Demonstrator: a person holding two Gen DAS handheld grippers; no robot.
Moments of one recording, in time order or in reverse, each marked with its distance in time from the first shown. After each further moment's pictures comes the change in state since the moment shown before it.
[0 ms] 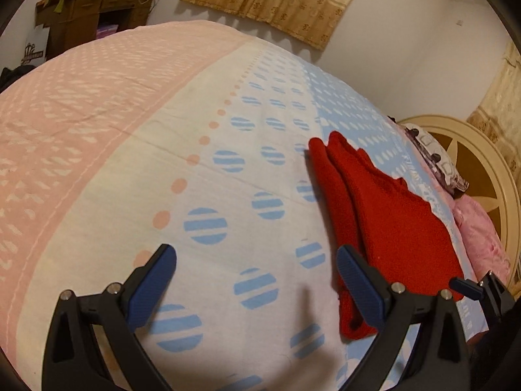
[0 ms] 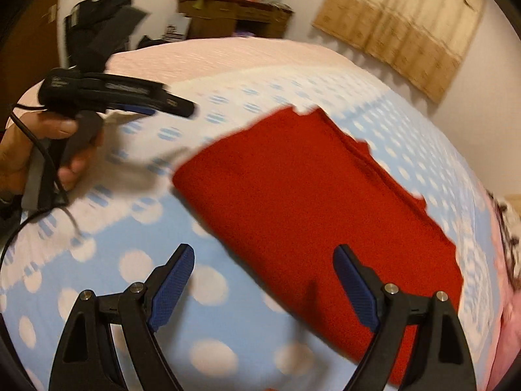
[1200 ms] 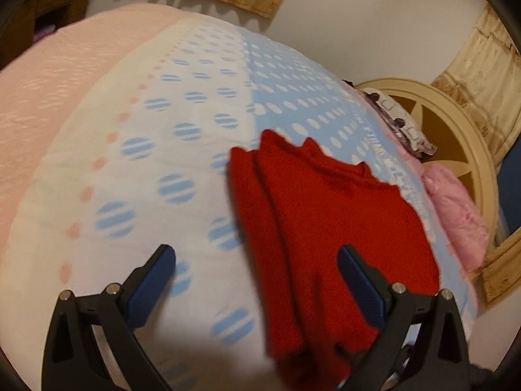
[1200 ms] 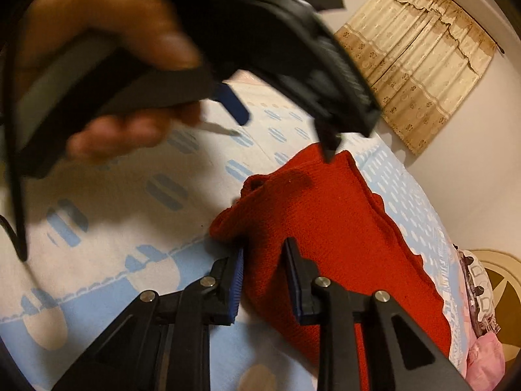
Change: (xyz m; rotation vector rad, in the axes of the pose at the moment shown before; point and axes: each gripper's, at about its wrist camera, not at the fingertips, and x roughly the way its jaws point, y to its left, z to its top) left arm 0.060 -0.057 0.061 0.132 0.157 -0.191; right arm 0.058 0.058 0.016 -0.159 -0.101 -0.204
